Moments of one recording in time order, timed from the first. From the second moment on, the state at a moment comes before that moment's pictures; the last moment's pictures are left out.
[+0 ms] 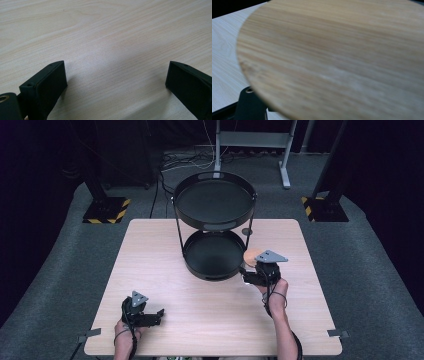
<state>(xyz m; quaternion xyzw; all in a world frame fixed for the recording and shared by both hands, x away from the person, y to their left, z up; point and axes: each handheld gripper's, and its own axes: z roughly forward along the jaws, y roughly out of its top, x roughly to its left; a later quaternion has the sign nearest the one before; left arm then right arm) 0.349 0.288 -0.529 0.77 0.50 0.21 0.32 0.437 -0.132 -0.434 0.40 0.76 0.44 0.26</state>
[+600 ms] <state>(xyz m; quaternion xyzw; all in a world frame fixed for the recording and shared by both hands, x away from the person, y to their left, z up) 0.349 0.288 -0.529 0.77 0.50 0.21 0.32 0.452 -0.121 -0.432 0.40 0.76 0.44 0.25</state>
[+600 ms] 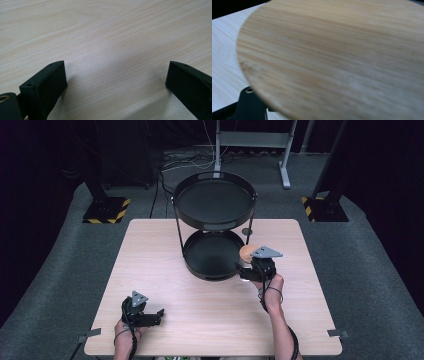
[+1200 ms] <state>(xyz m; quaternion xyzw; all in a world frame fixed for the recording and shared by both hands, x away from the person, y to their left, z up) 0.349 0.288 -0.529 0.77 0.50 0.21 0.32 0.470 -0.110 -0.431 0.40 0.77 0.44 0.25</state>
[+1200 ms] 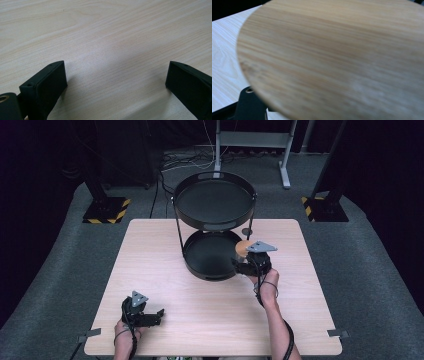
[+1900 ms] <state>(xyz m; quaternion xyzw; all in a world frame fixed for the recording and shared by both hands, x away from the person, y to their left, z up) 0.349 0.288 -0.529 0.77 0.50 0.21 0.32 0.489 -0.087 -0.431 0.39 0.77 0.43 0.25</state>
